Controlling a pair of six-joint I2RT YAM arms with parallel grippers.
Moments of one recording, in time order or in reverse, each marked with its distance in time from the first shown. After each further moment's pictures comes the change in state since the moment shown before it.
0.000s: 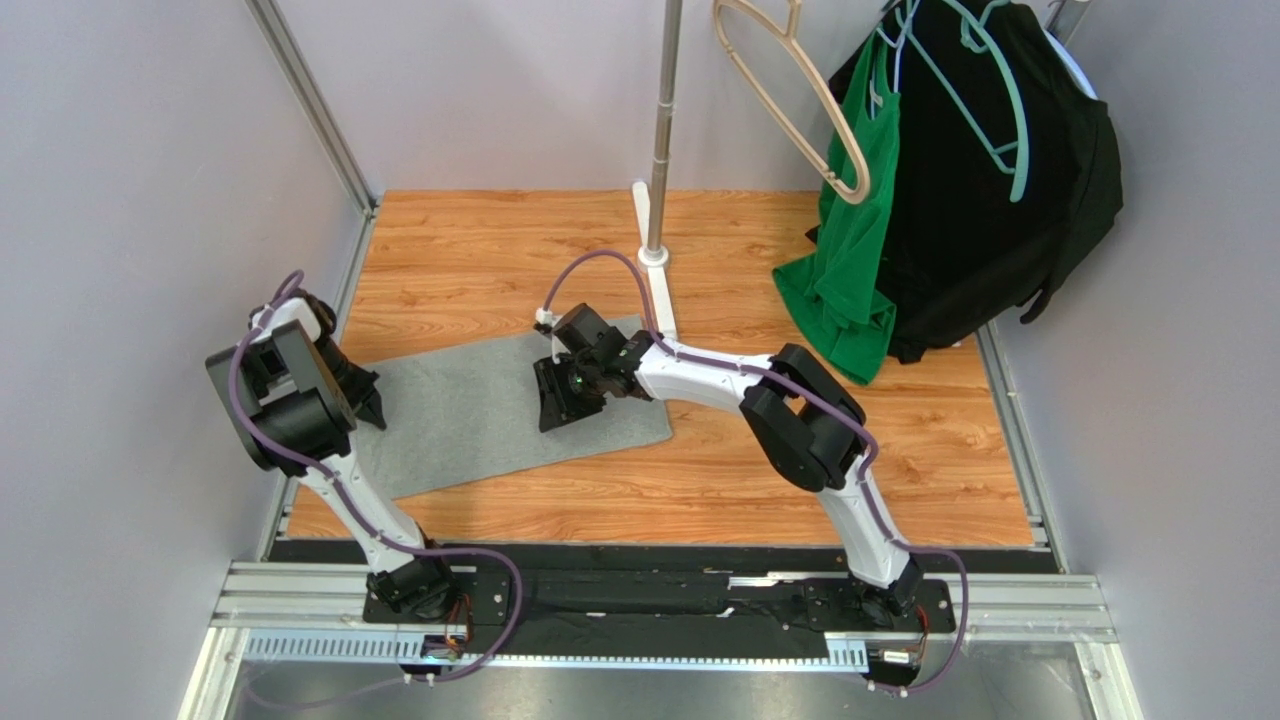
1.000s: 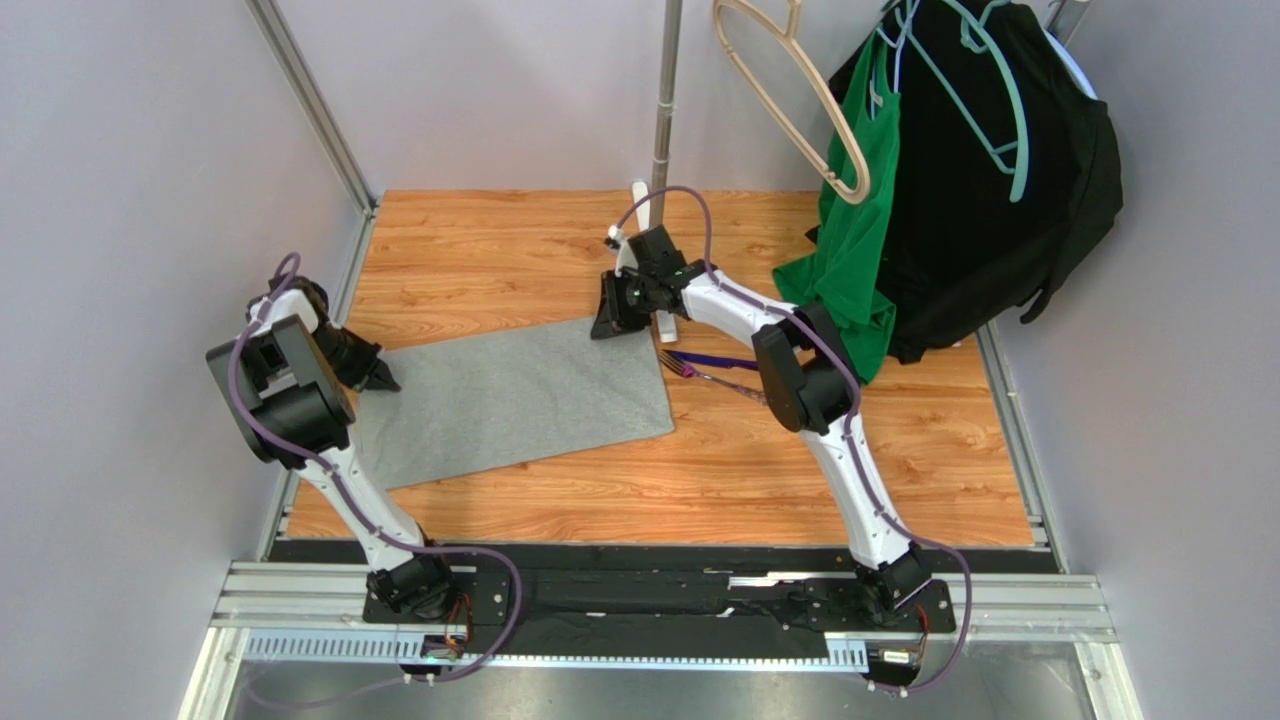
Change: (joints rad) left arm 0.000 0.048 0.071 0.113 0.260 0.047; right arm -0.337 0.271 0.359 -0.043 -0.175 -0.079
